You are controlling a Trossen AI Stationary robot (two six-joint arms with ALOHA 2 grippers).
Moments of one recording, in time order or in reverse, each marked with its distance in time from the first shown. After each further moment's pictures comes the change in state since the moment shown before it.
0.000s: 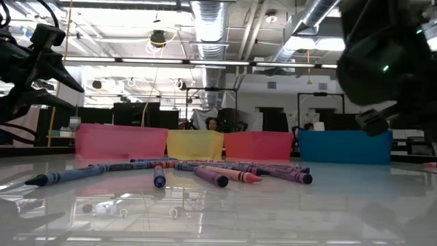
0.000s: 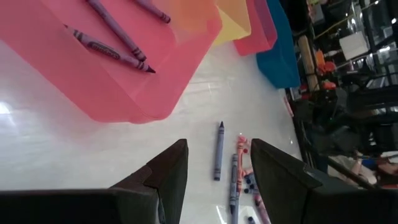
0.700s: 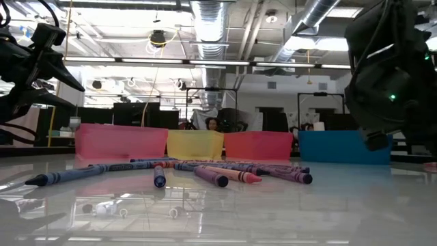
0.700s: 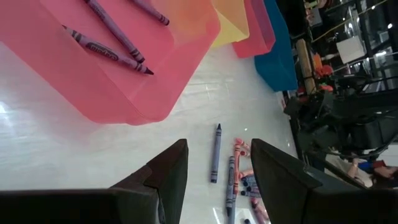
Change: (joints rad) left arm 0.000 0.000 0.000 0.008 -0.009 -0.006; right arm -0.029 0.035 -0.118 0.117 0.080 0.086
